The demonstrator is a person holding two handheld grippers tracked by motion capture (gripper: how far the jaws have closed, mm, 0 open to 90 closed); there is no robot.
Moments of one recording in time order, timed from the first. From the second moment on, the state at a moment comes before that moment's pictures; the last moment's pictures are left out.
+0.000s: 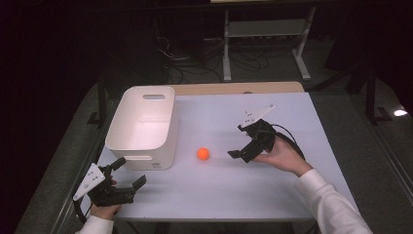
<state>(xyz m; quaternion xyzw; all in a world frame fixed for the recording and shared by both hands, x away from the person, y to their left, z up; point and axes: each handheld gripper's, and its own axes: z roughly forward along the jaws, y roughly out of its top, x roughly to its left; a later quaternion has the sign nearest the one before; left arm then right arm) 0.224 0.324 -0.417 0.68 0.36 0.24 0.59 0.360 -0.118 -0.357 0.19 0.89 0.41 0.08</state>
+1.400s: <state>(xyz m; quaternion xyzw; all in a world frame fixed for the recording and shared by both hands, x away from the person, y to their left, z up) 0.224 0.324 -0.417 0.68 0.36 0.24 0.59 0.385 -0.080 -0.364 0.18 0.90 0.40 0.05</state>
